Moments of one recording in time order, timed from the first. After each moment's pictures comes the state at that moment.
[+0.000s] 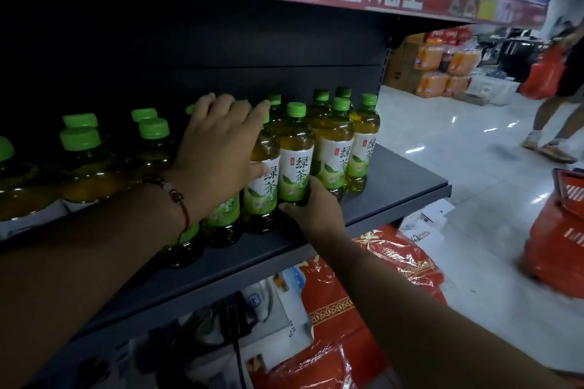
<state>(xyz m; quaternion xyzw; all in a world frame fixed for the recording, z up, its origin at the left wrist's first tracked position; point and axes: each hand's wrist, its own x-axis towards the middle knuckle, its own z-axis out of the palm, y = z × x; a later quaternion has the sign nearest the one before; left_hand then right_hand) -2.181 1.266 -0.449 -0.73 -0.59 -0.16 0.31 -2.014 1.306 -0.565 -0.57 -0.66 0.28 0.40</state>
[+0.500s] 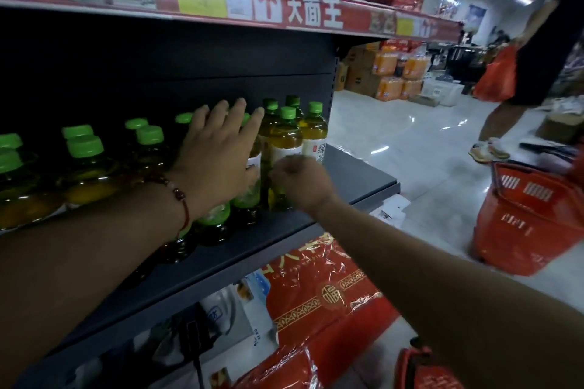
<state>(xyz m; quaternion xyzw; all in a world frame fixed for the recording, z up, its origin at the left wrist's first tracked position) -2.122 1.281 -0.442 -0.76 -0.56 -0.15 0.28 -1.963 1.301 -0.487 -0.57 -0.70 0.23 0.35</state>
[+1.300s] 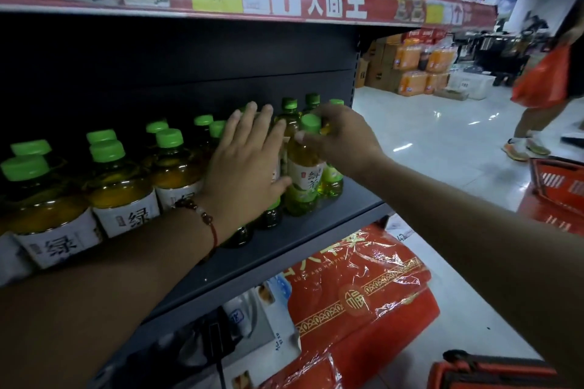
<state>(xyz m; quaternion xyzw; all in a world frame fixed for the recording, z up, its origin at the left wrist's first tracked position) -2.116 1.284 -0.465 -0.77 -0.54 -0.20 0.28 -1.942 1.316 -0.431 -0.52 -0.74 0.12 0.40</state>
